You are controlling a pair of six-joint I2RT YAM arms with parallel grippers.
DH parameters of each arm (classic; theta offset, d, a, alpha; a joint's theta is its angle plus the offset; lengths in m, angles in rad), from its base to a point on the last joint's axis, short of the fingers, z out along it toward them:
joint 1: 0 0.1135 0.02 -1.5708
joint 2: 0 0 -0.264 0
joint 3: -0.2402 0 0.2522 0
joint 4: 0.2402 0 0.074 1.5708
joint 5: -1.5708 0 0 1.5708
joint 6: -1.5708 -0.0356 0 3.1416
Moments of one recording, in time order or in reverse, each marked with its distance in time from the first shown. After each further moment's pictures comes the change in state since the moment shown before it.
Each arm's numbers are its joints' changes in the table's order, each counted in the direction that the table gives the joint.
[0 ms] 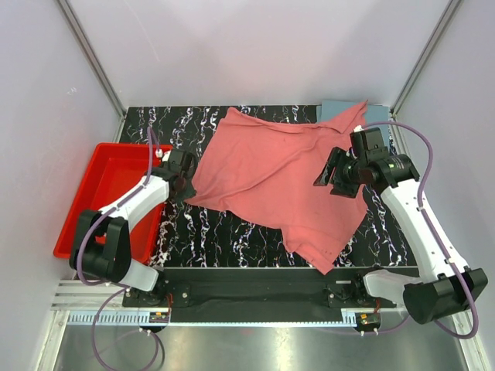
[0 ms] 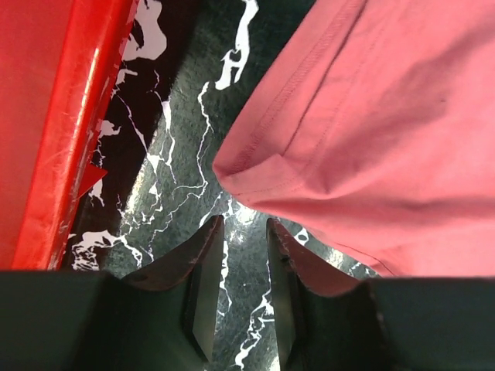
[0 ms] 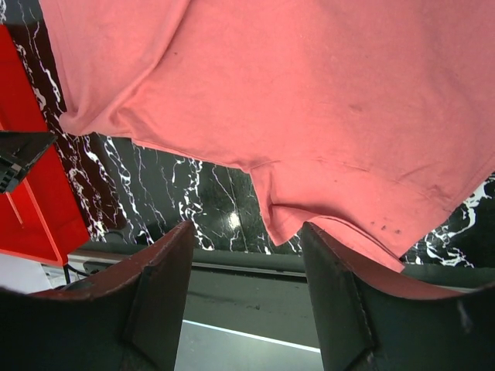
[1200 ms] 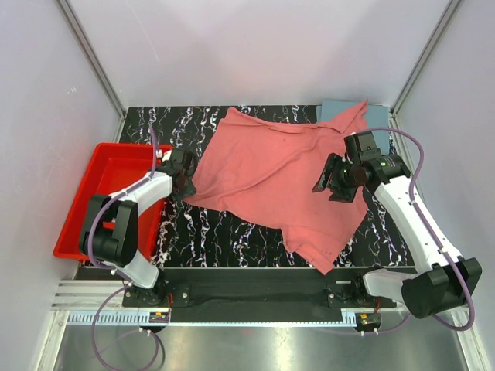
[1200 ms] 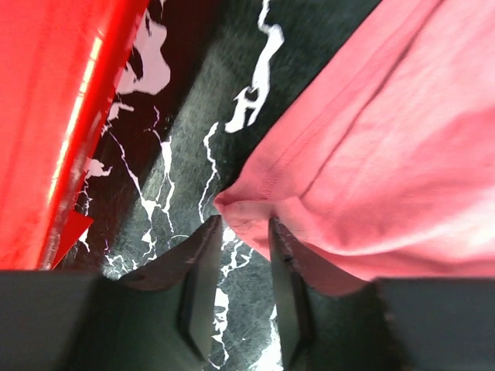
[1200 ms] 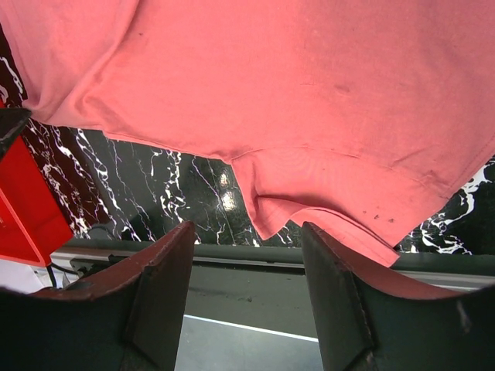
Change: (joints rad) left arm 0.046 0.144 0.003 -0.110 0.008 0.014; right arm 0.000 0.020 0.072 -0.006 0.003 -0.007
